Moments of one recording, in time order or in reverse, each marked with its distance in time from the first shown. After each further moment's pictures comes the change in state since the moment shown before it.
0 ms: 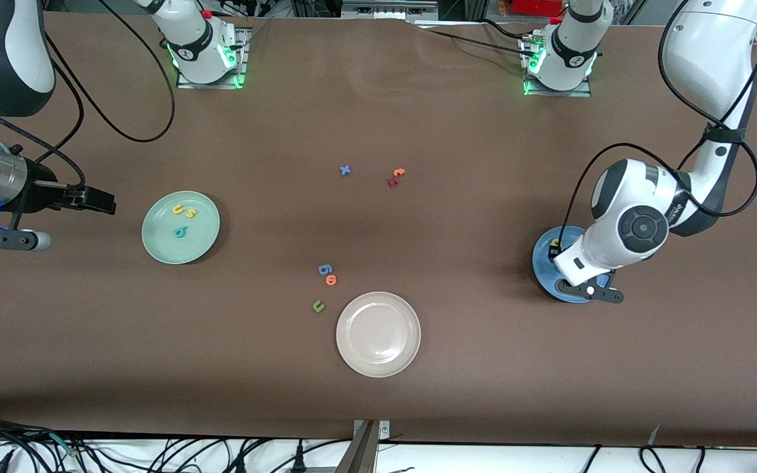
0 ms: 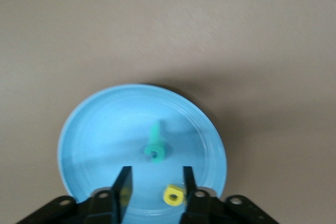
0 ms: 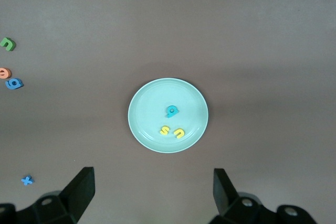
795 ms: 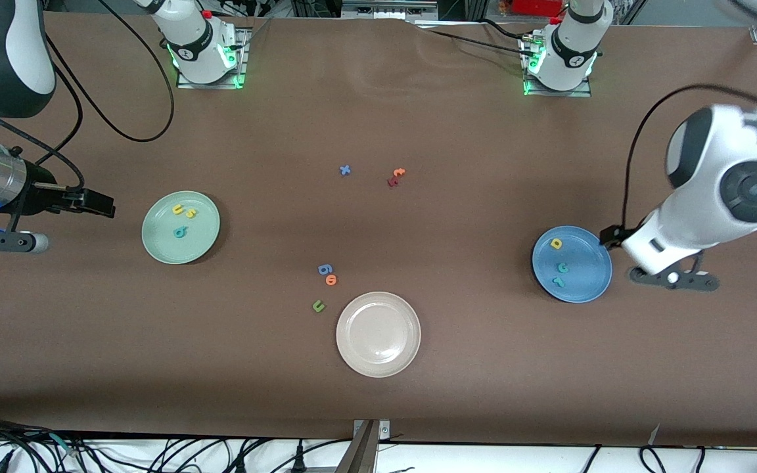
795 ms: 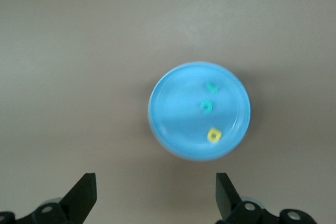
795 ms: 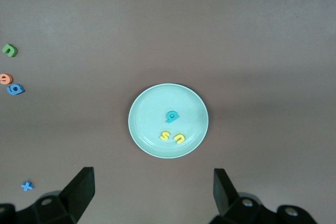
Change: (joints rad) left arm 0.032 -0.204 -0.008 0.217 -0.014 -0.464 0.014; right arm -0.002 -0.002 0.000 -0.007 0.000 0.026 0.000
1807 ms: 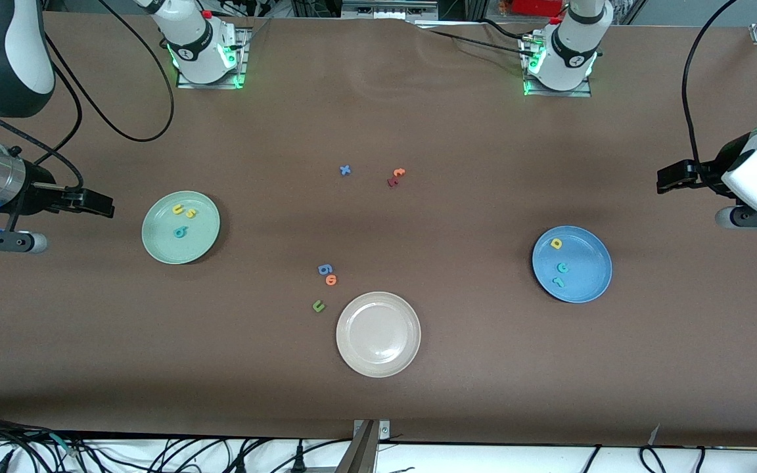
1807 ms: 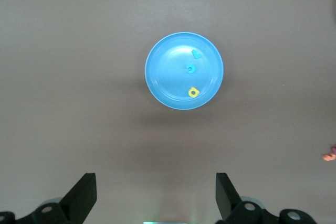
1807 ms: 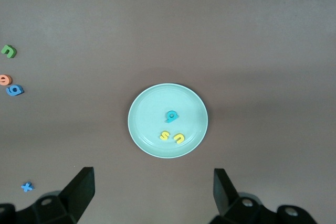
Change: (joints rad) left arm 0.068 -0.098 0.011 0.158 -0.175 -0.268 0.007; right arm -0.001 -0.001 0.000 0.000 -0.001 -0.001 0.006
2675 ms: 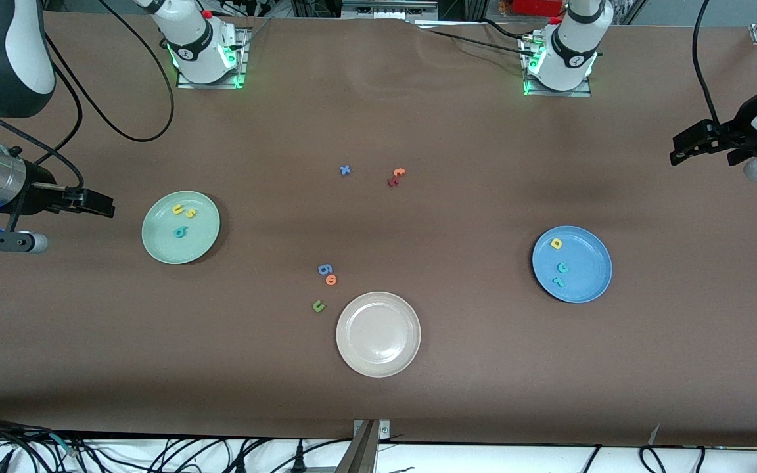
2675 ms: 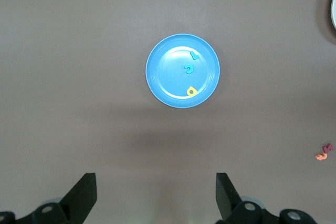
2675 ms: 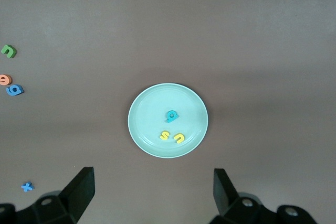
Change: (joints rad) left arm -0.210 -0.218 0.286 -0.238 -0.075 0.116 0.061; right arm 0.000 0.000 0.001 -0.001 0.000 0.000 0.001
